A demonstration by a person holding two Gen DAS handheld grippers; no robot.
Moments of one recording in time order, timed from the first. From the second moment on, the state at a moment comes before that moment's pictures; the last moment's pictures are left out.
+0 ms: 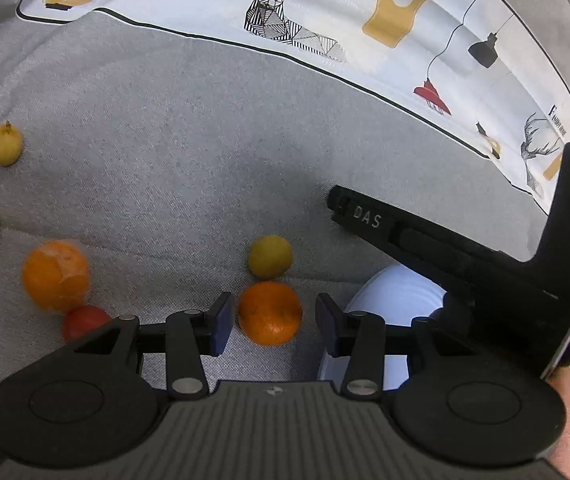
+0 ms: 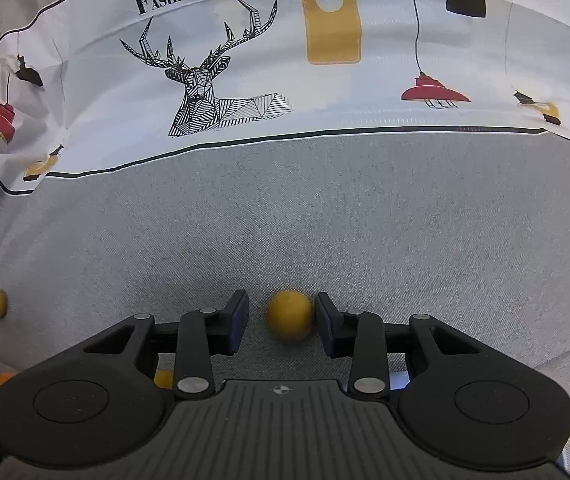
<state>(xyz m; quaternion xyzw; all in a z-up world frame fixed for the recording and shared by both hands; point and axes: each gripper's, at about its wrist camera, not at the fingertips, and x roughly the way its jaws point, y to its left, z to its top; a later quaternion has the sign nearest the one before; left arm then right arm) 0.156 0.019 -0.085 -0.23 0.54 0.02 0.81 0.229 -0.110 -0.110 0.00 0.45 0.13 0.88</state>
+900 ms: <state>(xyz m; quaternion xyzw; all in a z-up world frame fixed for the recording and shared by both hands) 0.158 0.021 -0.083 -0.10 0.53 0.09 0.84 0.214 -0.107 -0.107 -0.01 0.46 0.17 0.87</state>
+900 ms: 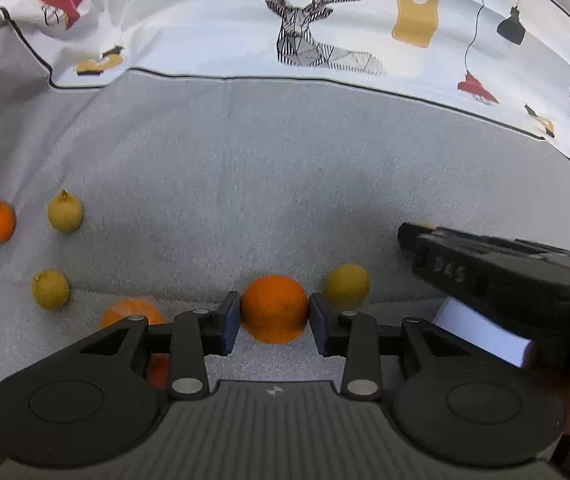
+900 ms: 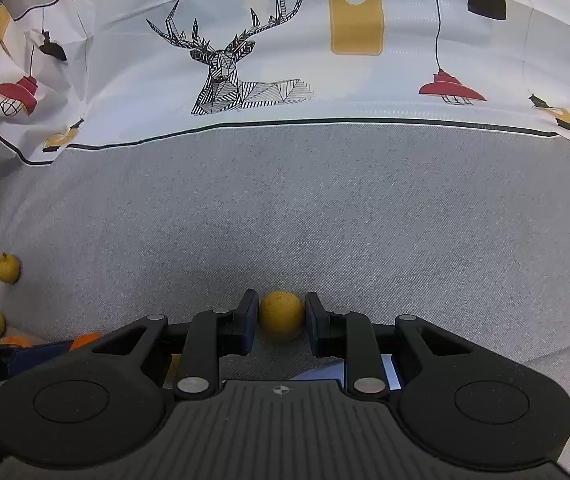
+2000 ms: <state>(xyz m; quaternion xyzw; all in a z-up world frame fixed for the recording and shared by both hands) 0.031 -0.020 0.009 -0.03 0.37 0.01 0.93 0.039 -0.212 -0.010 -0.01 0.34 0.11 0.94</state>
